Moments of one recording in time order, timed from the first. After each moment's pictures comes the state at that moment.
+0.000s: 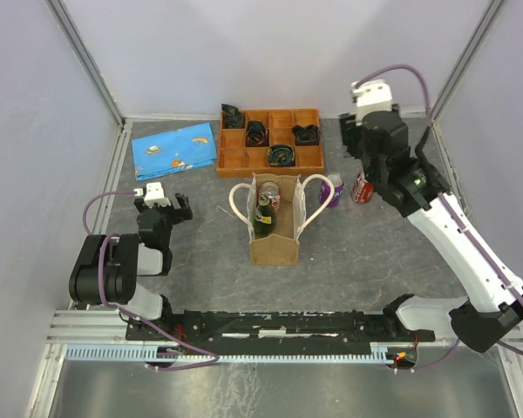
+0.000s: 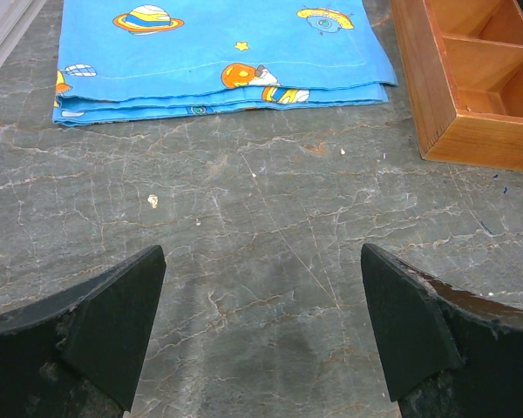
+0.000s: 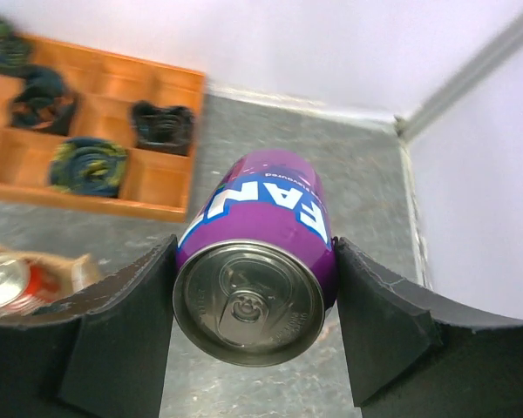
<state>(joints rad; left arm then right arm) 0.02 1.51 0.20 1.16 -0.04 -0.08 0.64 1.25 1.52 -0.56 0.63 -0.09</state>
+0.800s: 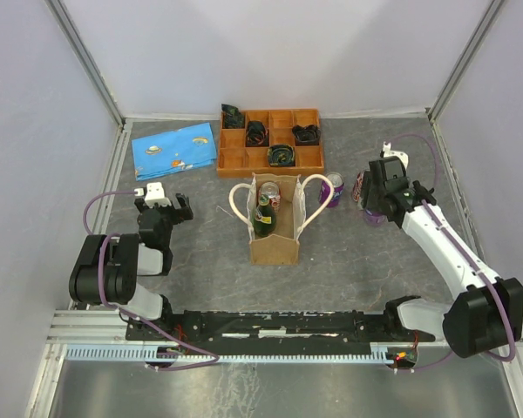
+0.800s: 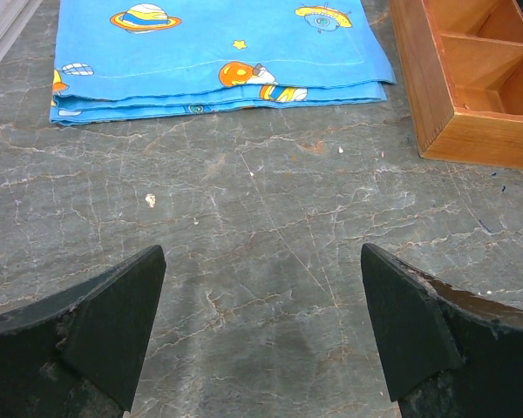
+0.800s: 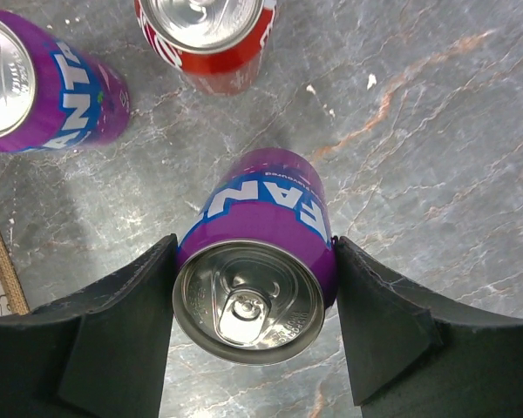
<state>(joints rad) 0.02 1.51 0.20 1.15 -0.04 -0.08 0.26 1.22 0.99 -0.67 0.37 0.36</state>
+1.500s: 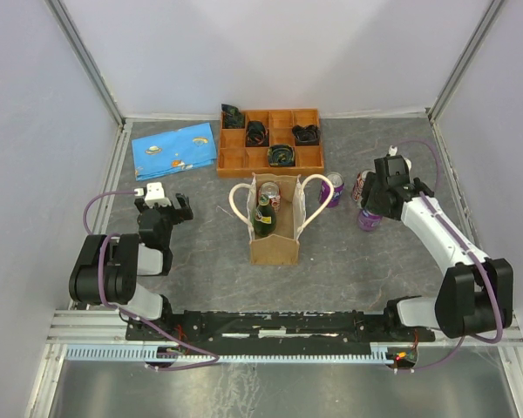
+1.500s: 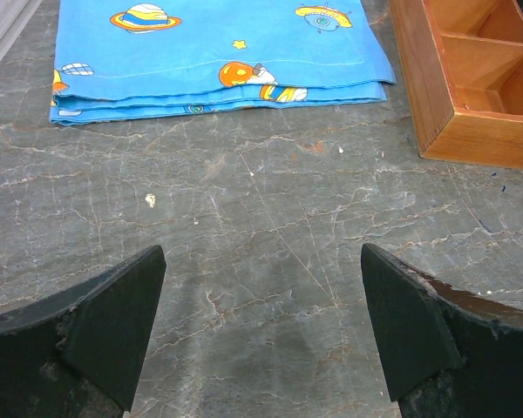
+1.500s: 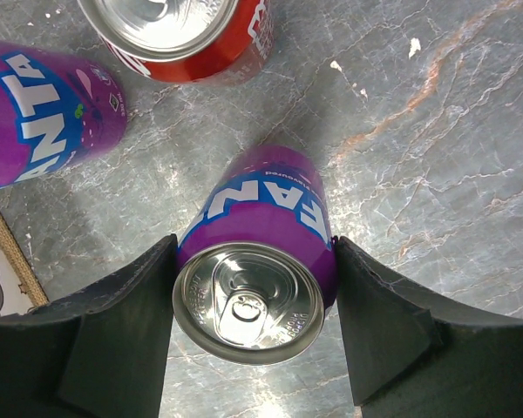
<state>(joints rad) 0.02 1.51 0.20 1.15 -0.04 -0.08 0.17 1.31 0.95 -0.61 0.23 0.45</state>
